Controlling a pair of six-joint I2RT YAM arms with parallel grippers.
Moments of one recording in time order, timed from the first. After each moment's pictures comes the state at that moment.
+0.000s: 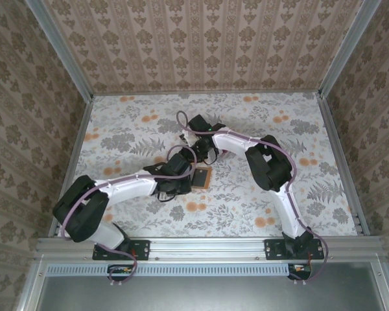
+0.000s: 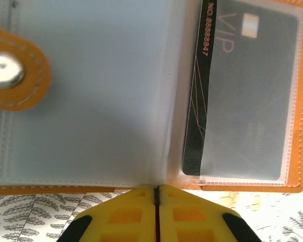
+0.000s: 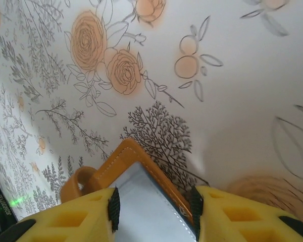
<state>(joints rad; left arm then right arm) -0.83 1.47 0.76 -0.38 0.04 -0.83 0.61 2.24 1.72 -0.63 -0.52 0.31</state>
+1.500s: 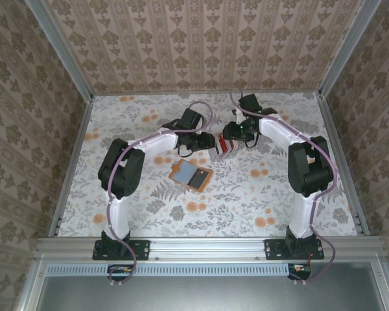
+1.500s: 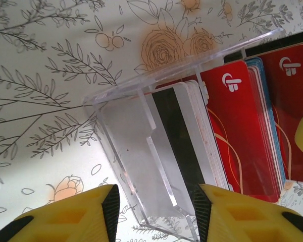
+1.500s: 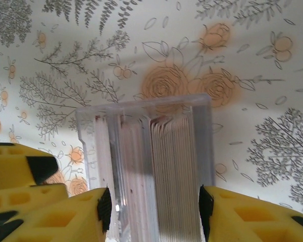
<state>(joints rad) -0.64 2.03 1.46 -0.37 0.32 -0.60 0.28 1.95 1.51 -0.65 -0.27 0.31</state>
